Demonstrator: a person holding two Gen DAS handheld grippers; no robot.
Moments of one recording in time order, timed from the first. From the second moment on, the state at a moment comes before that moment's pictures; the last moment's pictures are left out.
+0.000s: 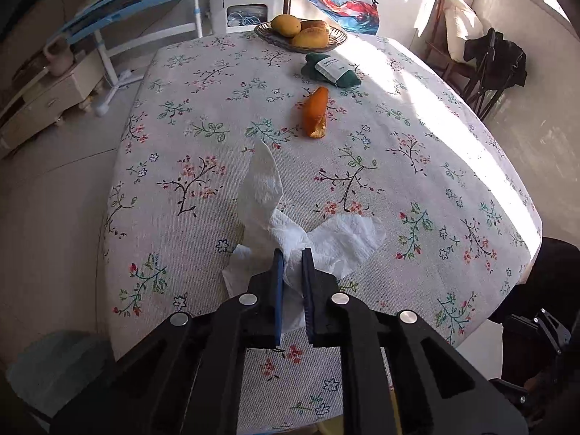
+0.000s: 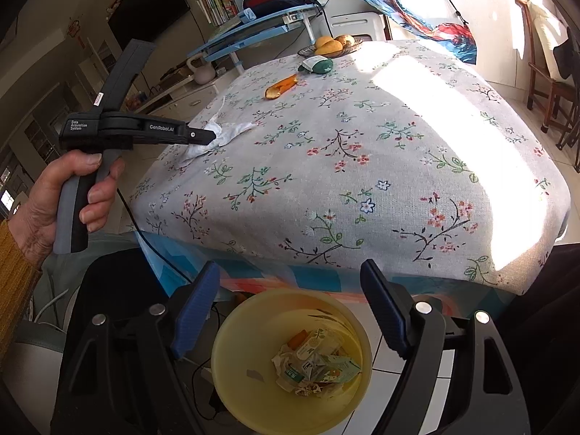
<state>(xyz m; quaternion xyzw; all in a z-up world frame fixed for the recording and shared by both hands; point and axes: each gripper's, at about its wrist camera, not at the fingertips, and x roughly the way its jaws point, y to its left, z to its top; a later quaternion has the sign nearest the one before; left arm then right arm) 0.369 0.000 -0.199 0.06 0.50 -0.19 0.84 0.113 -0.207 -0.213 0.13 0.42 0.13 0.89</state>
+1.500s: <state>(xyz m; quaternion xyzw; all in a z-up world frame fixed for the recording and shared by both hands) 0.363 0.077 -0.231 -0.20 0.47 -0.19 0.84 0.383 -0.158 -0.196 0.12 0.41 0.11 0.90</state>
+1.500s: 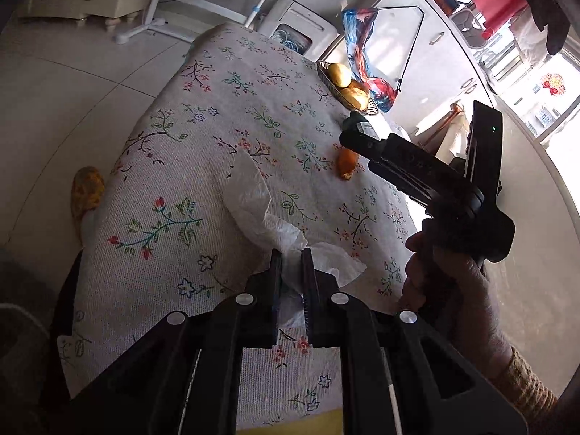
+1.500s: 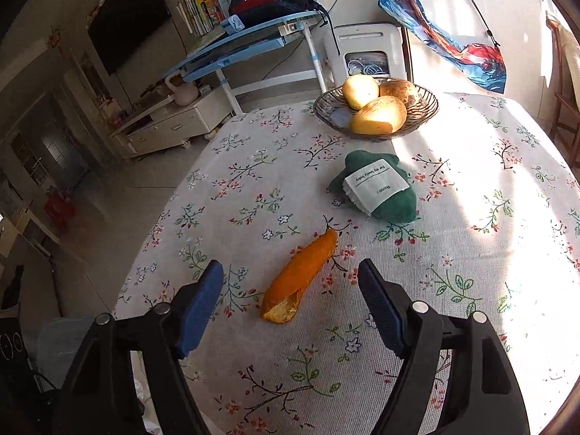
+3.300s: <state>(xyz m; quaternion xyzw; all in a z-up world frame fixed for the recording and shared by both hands) 0.246 0.032 -0.182 -0.10 0.45 -0.20 0.86 0.143 -0.189 -0.194 0.15 0.45 0.22 0.86</state>
